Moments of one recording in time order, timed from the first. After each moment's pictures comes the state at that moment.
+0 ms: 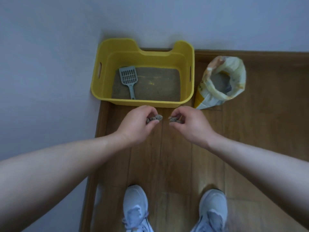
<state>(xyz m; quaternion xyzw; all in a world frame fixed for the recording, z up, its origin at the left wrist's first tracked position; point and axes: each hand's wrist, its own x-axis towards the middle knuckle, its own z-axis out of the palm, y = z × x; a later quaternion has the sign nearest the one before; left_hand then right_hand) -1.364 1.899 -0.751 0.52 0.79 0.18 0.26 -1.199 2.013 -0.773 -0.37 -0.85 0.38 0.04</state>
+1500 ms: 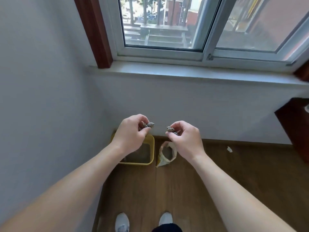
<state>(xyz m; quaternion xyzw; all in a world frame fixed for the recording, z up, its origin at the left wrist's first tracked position) -1.275 1.931 -0.071 0.49 0.78 0.35 0.17 -1.103 2.026 -0.087 -0.46 -0.77 0.36 0.25</state>
